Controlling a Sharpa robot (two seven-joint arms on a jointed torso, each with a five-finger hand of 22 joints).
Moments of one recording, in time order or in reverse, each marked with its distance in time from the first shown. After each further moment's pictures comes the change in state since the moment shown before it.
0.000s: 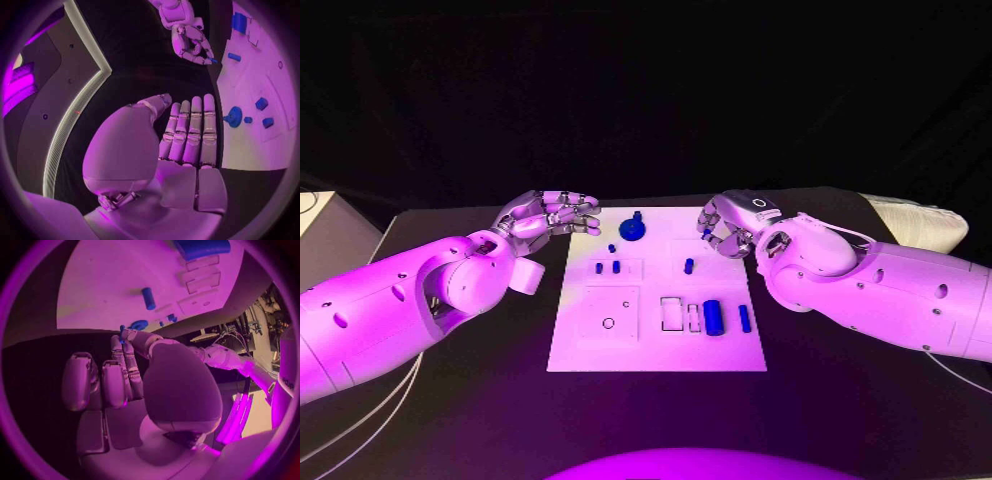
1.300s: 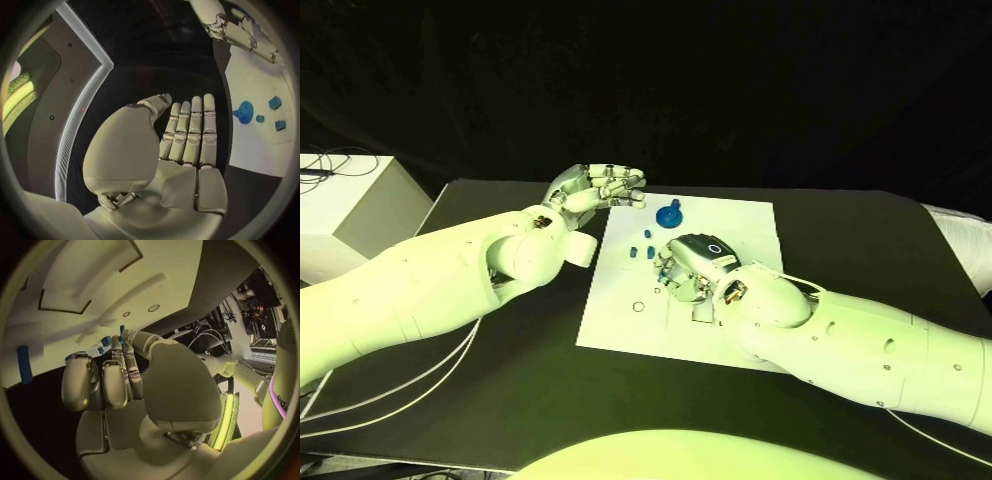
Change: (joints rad) left arm -0.009 0.024 0.000 0.049 0.035 -0.179 0.084; left_hand 0.004 0.004 -0.013 -0.001 0.000 0.000 0.000 -0.007 -0.006 -0.022 0.007 -0.012 0.000 0.007 0.000 -0.010 0.013 0.000 0.007 0.000 -0.012 -0.005; right arm -0.139 0.240 -0.014 -0.022 0.001 -0.011 0.041; right_hand 0.002 0.002 0.003 -0.003 -0.006 0.000 0.000 0.000 0.000 0.000 0.000 -0.003 0.000 0.000 0.000 0.000 -0.006 0.000 0.003 -0.003 0.000 -0.001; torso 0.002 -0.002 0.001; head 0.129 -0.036
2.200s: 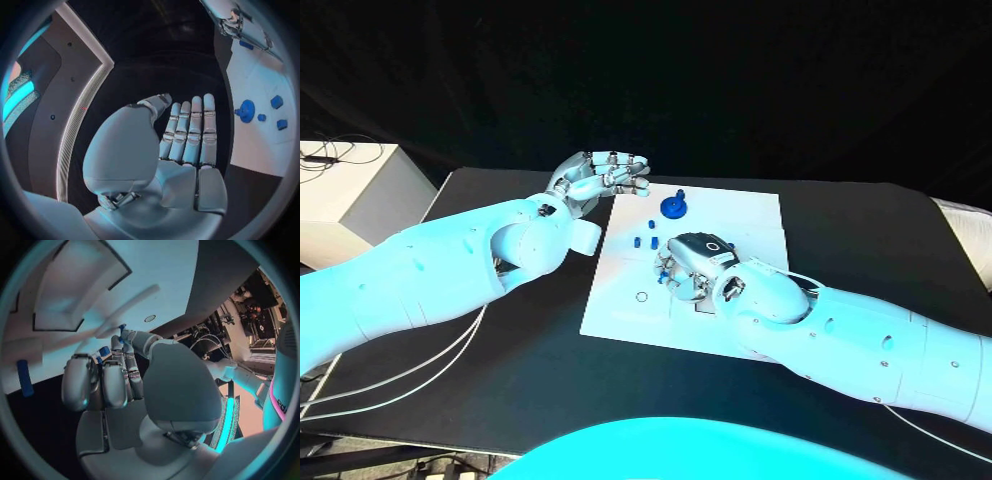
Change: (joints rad) left arm 0.000 0.000 0.000 0.002 0.009 -0.010 0.009; left_hand 0.000 0.000 -0.003 0.003 0.000 0.000 0.000 -0.002 -0.001 0.000 0.000 0.000 0.000 0.000 0.000 -0.004 0.002 0.000 0.004 0.004 0.000 -0.001; right arm -0.014 0.014 -0.003 -0.008 -0.010 0.053 -0.007; right_hand -0.001 -0.001 0.003 -0.003 0.006 0.000 0.000 0.000 -0.001 0.000 0.000 0.002 0.000 0.000 0.000 0.000 0.000 0.000 0.000 0.000 0.000 0.000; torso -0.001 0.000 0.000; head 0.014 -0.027
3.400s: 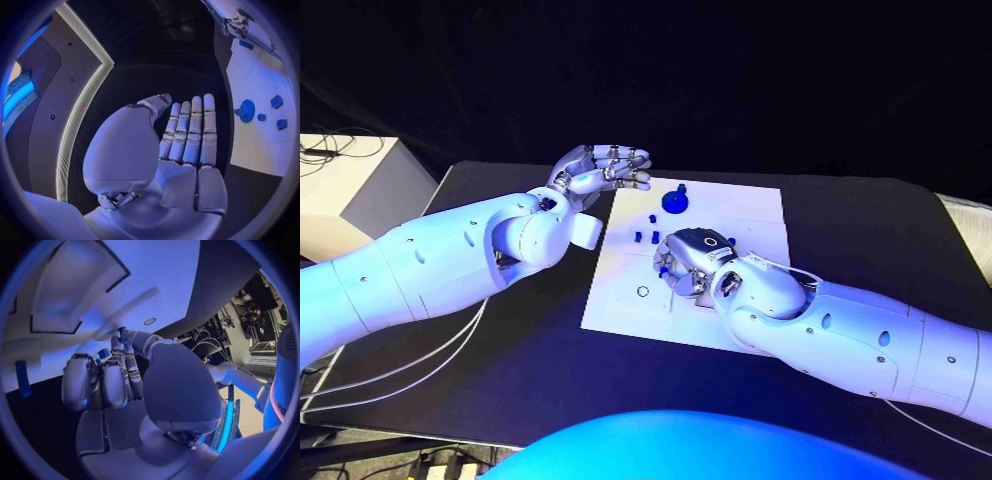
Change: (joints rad) left arm 0.000 0.000 0.000 -0.002 0.001 0.001 -0.001; left_hand 0.000 0.000 0.000 0.000 0.000 0.000 0.000 -0.002 -0.001 0.000 0.000 0.000 0.000 0.000 0.000 0.000 0.002 0.000 0.000 0.000 -0.004 -0.002; right arm 0.000 0.012 0.001 -0.004 -0.025 0.028 -0.016; right_hand 0.001 0.001 0.000 0.000 0.000 -0.003 0.000 -0.002 0.002 0.000 0.000 -0.002 0.008 0.000 0.000 0.000 -0.001 0.000 0.000 0.000 0.000 0.000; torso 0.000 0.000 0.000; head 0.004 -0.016
